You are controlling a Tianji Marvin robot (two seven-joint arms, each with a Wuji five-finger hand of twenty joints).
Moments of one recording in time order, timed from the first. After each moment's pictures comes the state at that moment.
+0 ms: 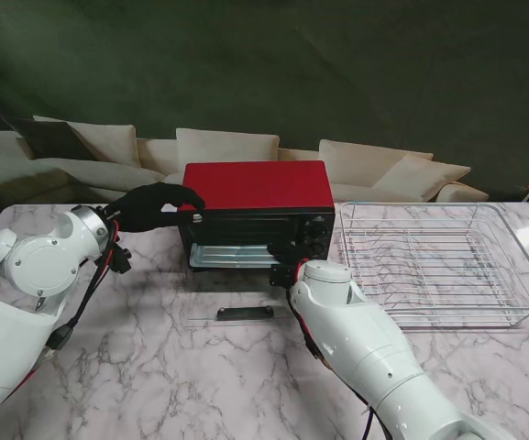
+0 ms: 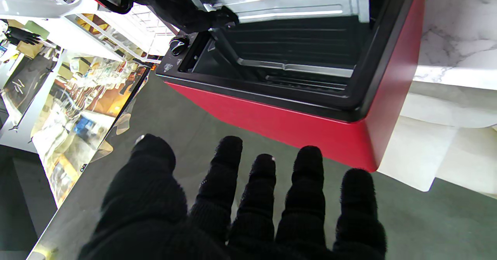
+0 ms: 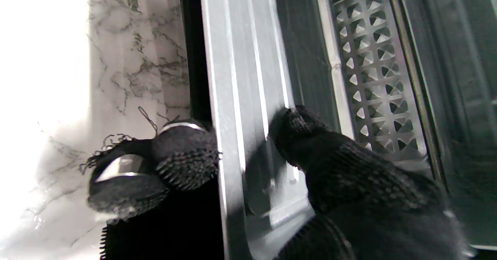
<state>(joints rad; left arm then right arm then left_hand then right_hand) 1.32 -1.02 -1.37 -1.70 0.47 -0.17 -0.49 -1.11 -1.50 1.03 -1.06 0.69 0.41 -0.42 0.91 -0.06 0.01 0.03 0.60 0.18 0.21 0.49 0.50 0.18 0.18 0.40 0.47 0.27 0.26 0.50 0.07 0.34 0.62 0.44 0.77 -0.44 0.90 -0.27 0.73 0.05 0.95 0.59 1.08 0.19 1.00 0.75 1.30 0.14 1.23 0.68 1.05 0.30 1.56 0.78</state>
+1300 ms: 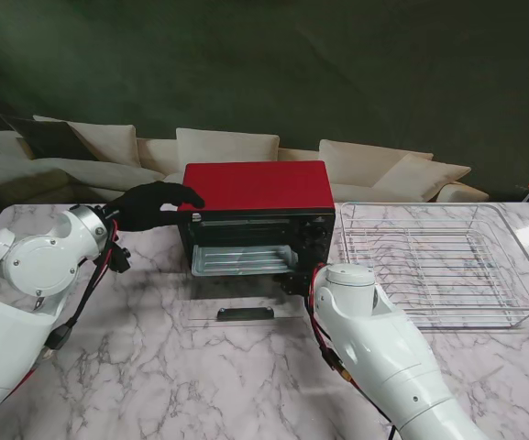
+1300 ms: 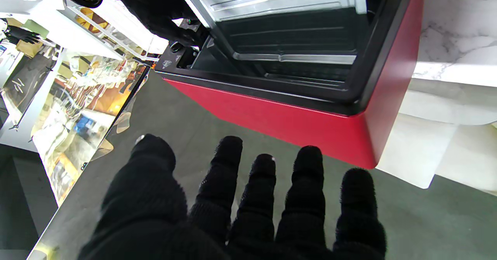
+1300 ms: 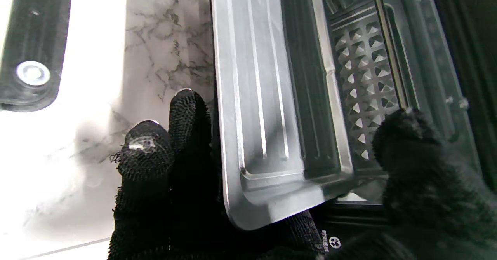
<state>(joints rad) 1.32 -1.02 -1.38 -1.70 0.47 -0.17 -0.49 -1.23 -1.43 1.13 -1.26 0.58 0.58 -0.29 0.91 -0.06 0.01 0.03 0.60 0.18 0.21 0.49 0.50 0.18 0.18 0.40 0.47 0.27 0.26 0.50 0.07 0.34 0.62 0.44 0.41 -0.39 0.56 -0.12 0.51 0.10 0.61 0.53 0.66 0.19 0.86 0.60 0.87 0.21 0.87 0.64 0.63 0.28 1.31 0.78</state>
